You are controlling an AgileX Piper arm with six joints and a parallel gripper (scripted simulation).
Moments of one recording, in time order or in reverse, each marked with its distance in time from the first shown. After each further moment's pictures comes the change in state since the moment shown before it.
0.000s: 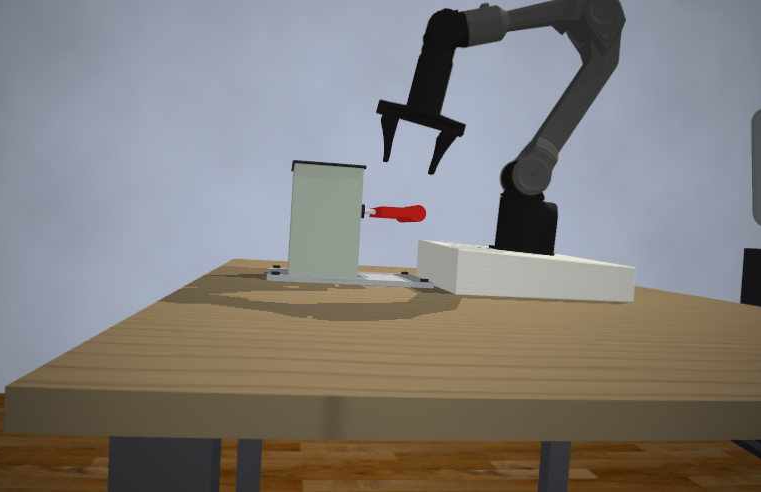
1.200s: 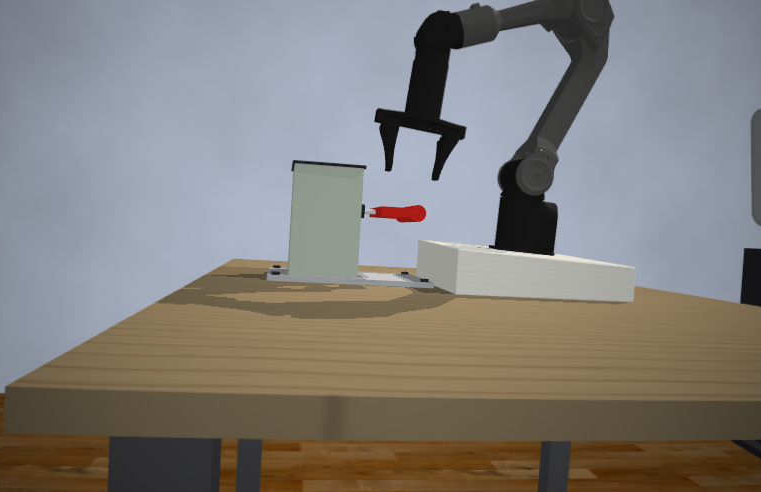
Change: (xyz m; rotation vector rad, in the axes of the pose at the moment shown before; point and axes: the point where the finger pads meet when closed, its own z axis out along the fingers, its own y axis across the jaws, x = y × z) arm 0.021 -0.005 0.014 0.081 0.005 -0.038
